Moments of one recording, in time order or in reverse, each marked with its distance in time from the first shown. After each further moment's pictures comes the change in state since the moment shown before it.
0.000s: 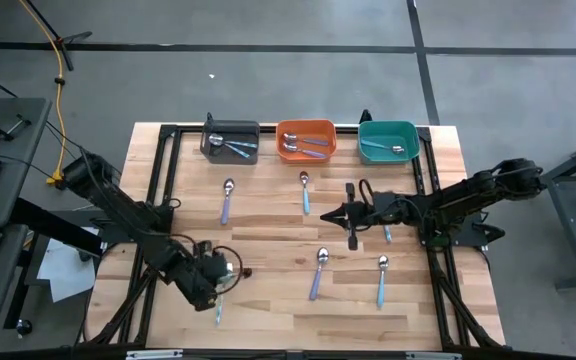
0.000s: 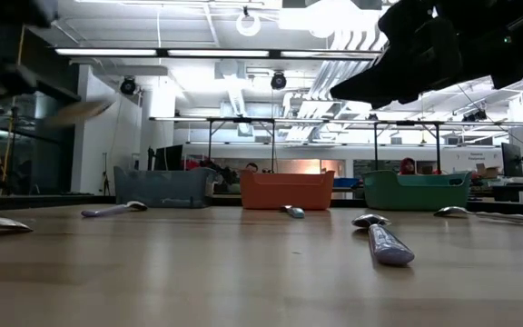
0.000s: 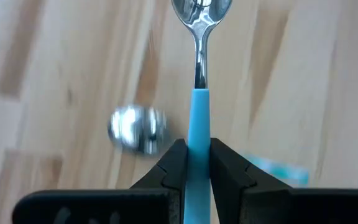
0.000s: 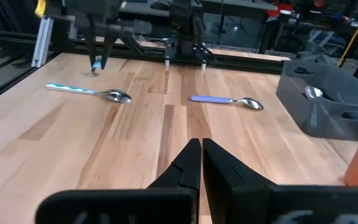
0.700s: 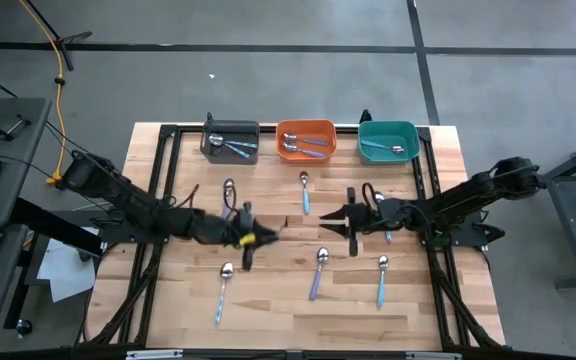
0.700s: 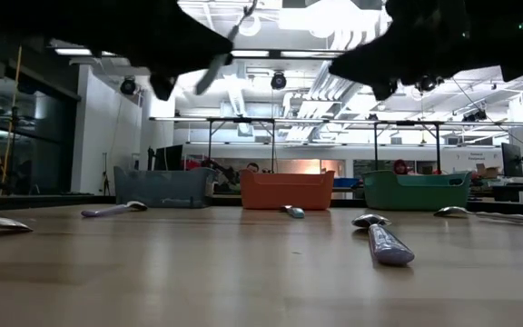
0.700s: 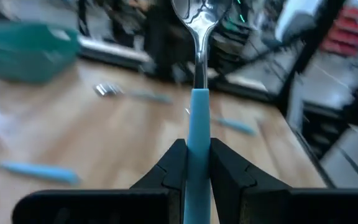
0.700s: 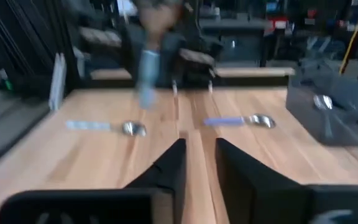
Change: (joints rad) left arm 0.441 0.013 -0.299 1.317 -0.093 0.632; right arm 0.084 0.022 0.003 0.141 0.089 0.128
